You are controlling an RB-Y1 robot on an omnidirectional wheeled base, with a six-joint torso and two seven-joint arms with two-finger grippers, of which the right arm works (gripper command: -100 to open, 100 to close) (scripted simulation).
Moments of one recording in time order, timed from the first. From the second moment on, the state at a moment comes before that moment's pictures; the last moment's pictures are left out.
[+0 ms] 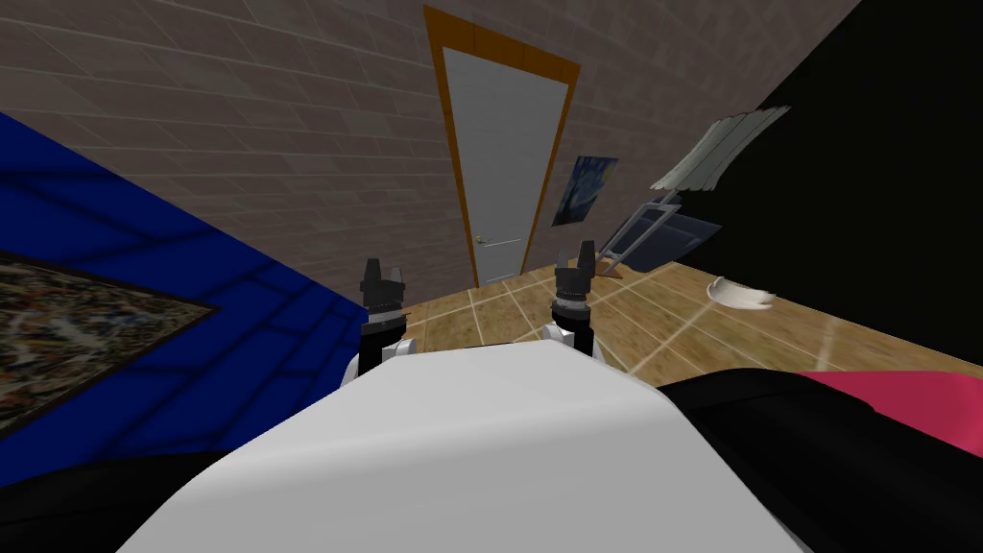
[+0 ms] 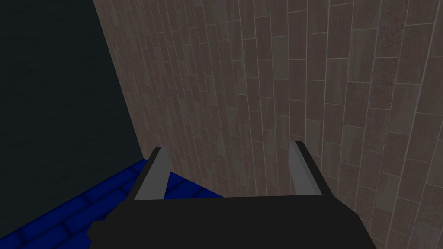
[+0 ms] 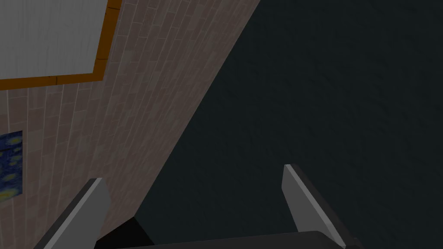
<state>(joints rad) 0.52 -0.02 0.03 -2.32 0.00 -0.62 0.17</state>
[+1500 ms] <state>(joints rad) 0.36 -0.08 0.02 -1.96 -0.09 -0.63 0.18</state>
